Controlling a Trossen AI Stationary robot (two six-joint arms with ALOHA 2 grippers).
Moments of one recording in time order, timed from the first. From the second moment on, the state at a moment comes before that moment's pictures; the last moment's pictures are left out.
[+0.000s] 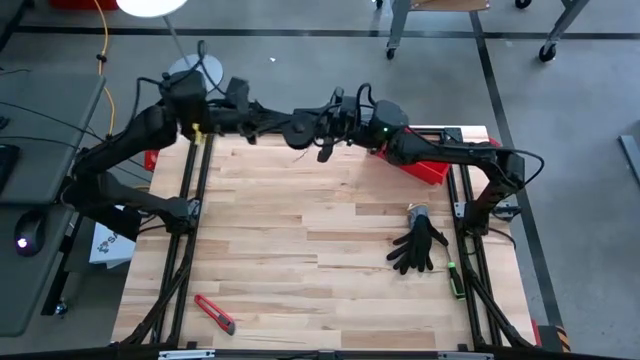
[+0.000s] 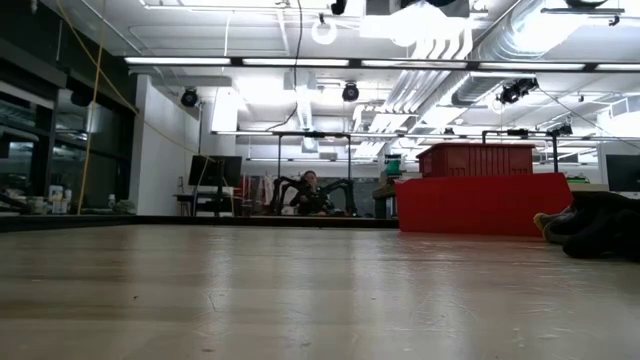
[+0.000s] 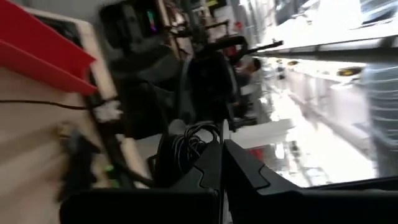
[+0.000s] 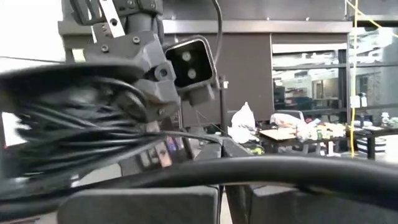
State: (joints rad) left arm 0.30 1.22 1.58 -0.43 0.20 -1.27; right arm -0.26 1.70 1.45 0.57 -0.09 0.08
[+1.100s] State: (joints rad) left arm 0.44 1.18 1.57 -0.50 0.00 0.09; right arm -0.32 1.69 1.45 0.41 -0.12 0.19
